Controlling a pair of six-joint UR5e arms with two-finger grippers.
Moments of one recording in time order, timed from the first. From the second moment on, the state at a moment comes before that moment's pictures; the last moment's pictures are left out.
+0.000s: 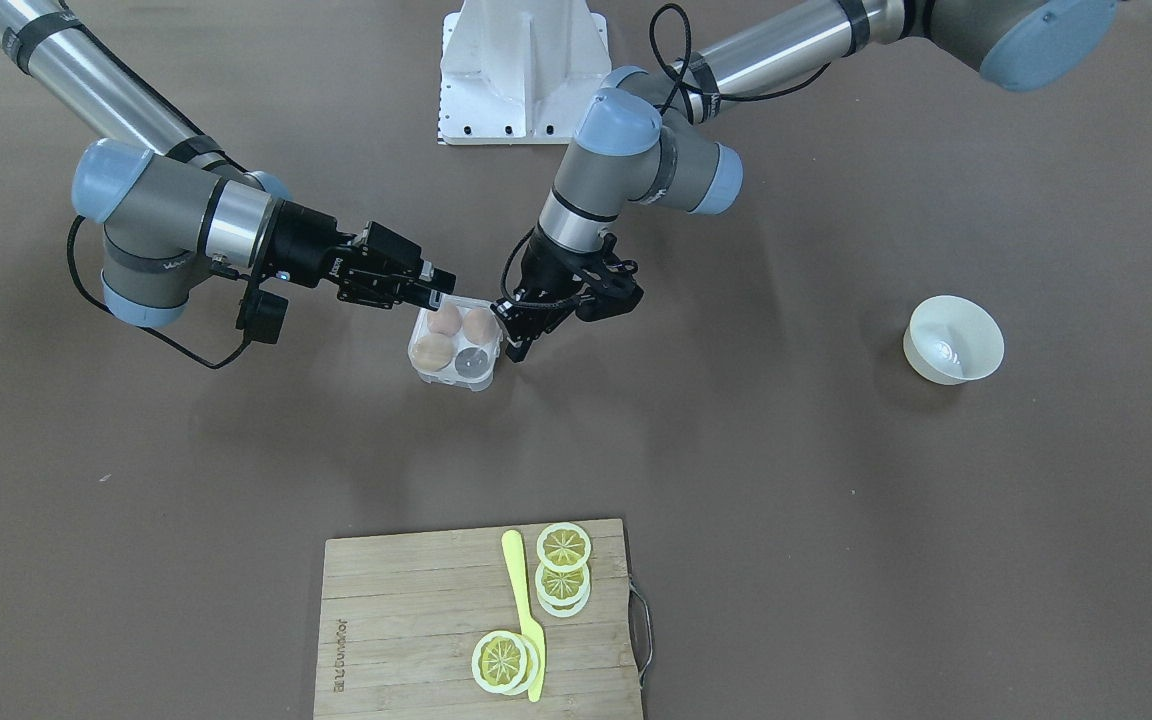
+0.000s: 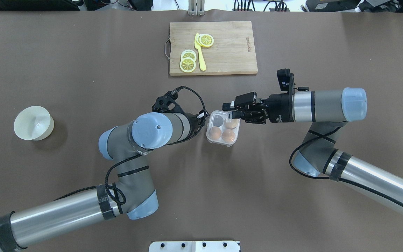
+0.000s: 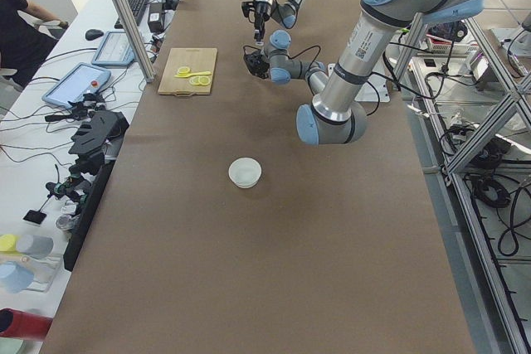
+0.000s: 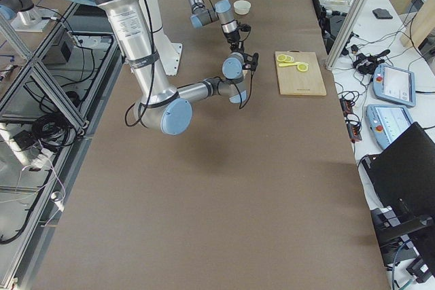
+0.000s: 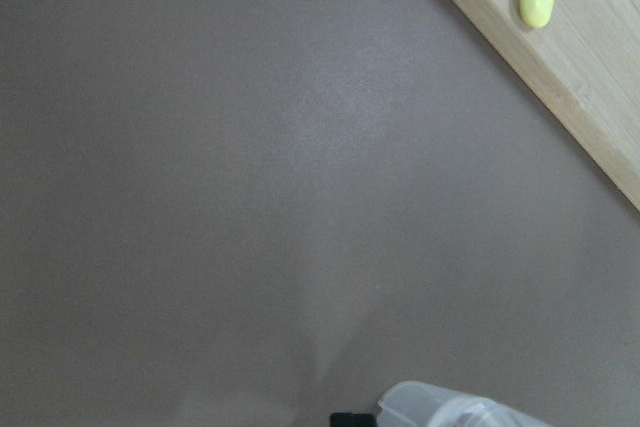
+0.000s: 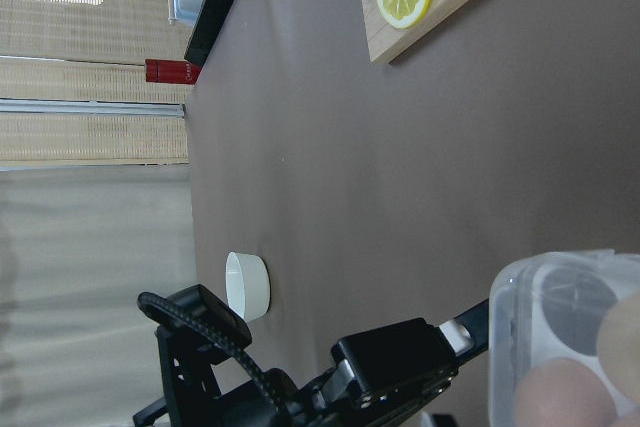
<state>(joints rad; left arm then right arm) -0.42 -2.31 -1.36 -2.28 -1.55 -1.93 0.66 -1.11 1.30 0.16 2.04 1.89</state>
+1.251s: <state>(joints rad) -0.47 -2.23 -1.45 -2.29 -1.65 -1.91 0.68 -1.12 1.32 0.16 2.05 1.89</state>
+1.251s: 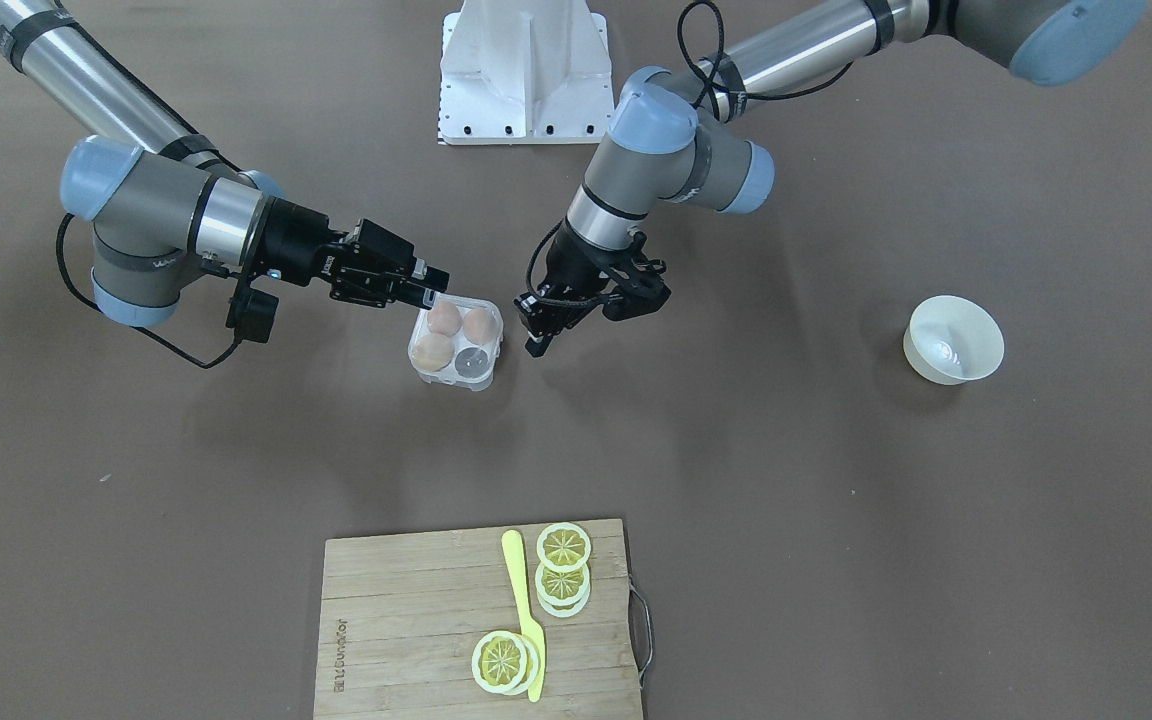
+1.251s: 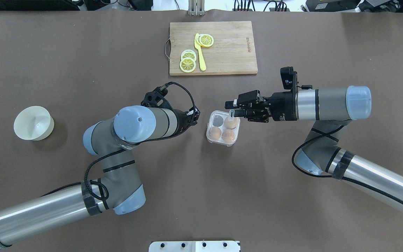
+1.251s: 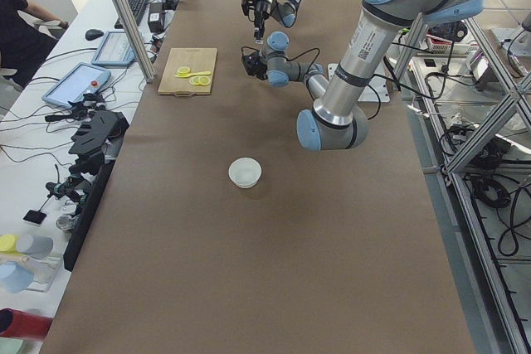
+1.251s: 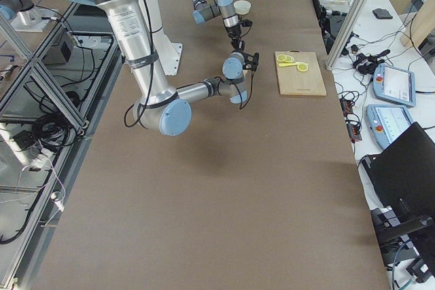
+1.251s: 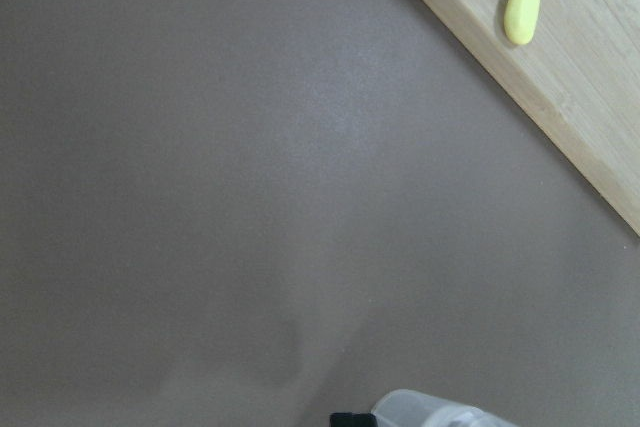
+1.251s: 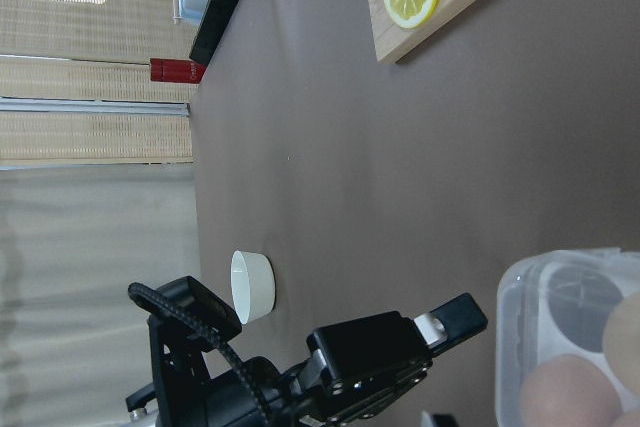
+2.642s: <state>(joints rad) -0.66 -2.08 -1.91 -1.81 -1.79 -1.74 1.08 -1.27 1.32 -0.09 2.40 1.60</state>
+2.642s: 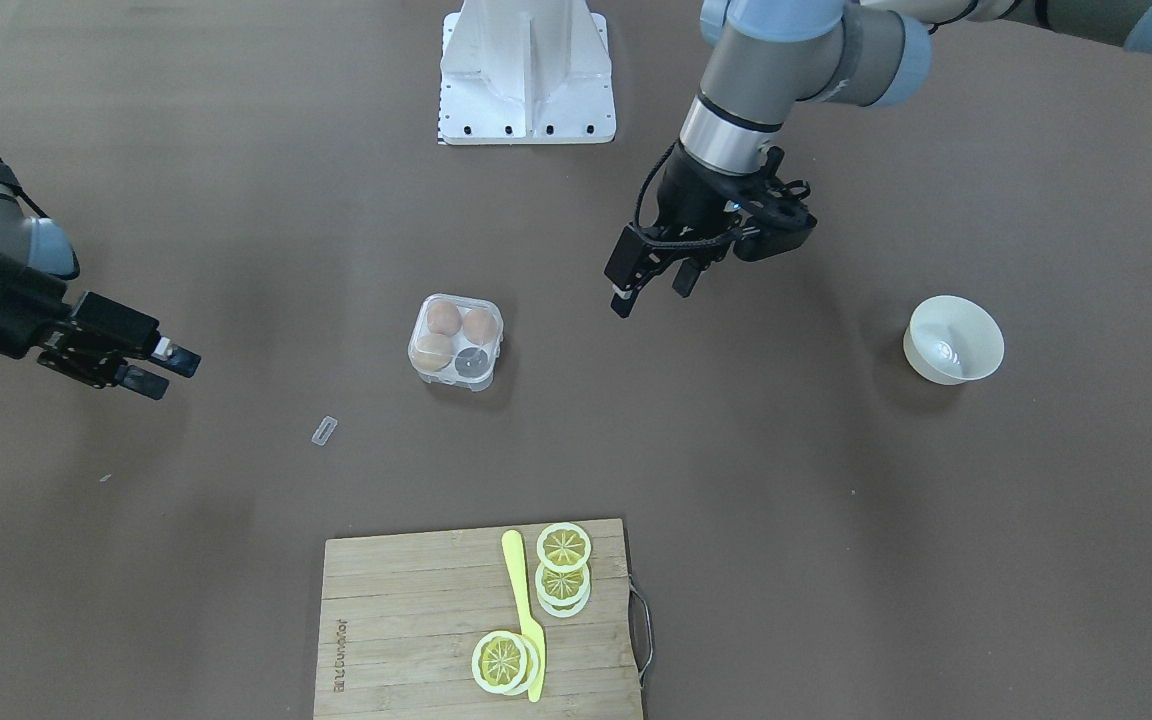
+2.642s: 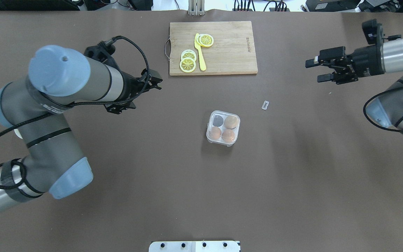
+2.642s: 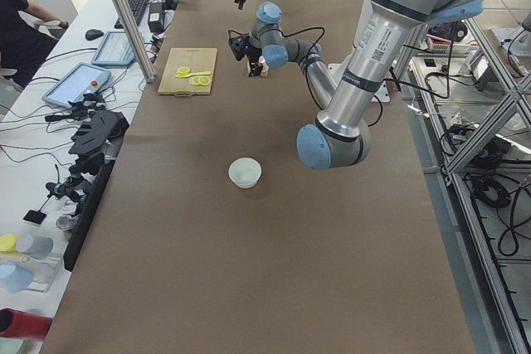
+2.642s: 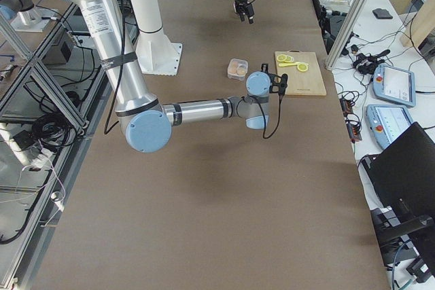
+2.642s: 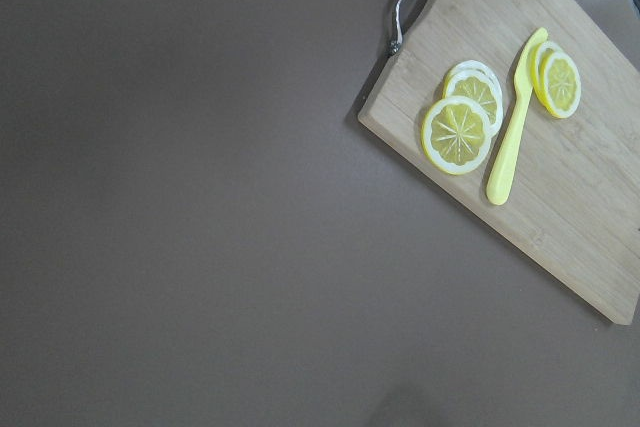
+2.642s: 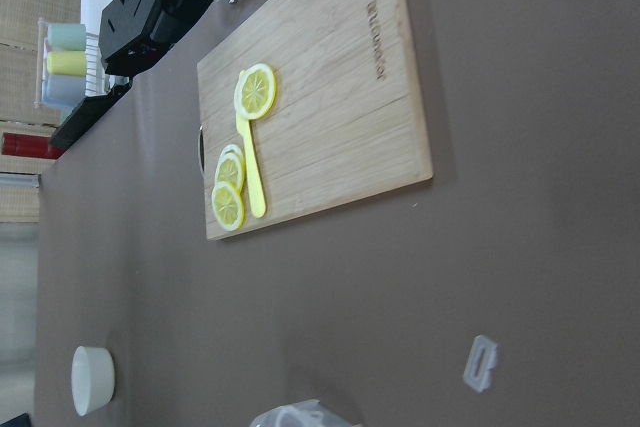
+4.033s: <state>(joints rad) -1.17 -1.60 -2.10 -1.79 -2.11 -1.06 1.36 -1.51 1.32 -0.85 2.38 0.28</state>
